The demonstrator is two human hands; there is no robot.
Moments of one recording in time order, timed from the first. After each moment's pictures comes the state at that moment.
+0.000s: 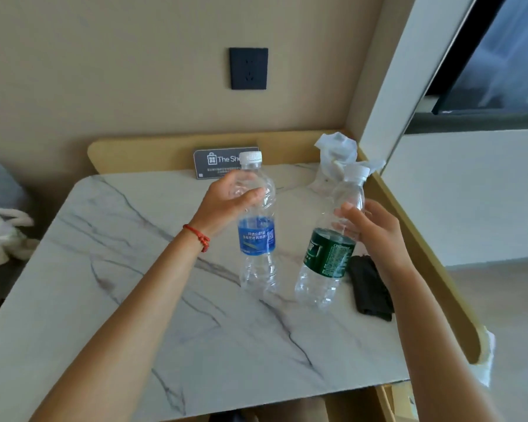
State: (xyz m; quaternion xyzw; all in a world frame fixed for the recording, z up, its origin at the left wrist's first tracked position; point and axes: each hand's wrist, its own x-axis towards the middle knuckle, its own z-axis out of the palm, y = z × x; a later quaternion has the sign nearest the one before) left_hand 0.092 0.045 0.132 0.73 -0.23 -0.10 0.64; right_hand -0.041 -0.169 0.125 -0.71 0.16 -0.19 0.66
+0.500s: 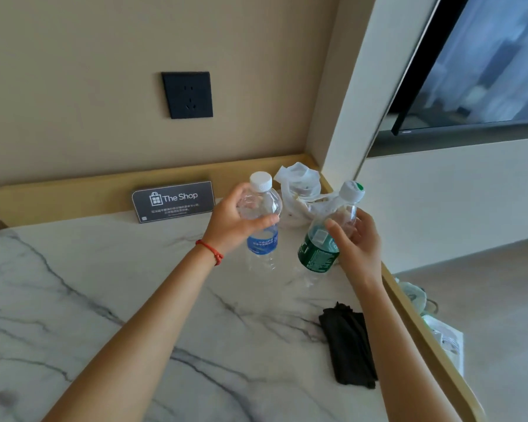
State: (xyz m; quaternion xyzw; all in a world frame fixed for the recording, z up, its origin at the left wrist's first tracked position) left_hand 0.179 -0.079 0.111 0.73 -0.29 -0.10 0.62; right_hand 0.040 -0.247 0.093 -0.69 0.22 -0.32 0.61
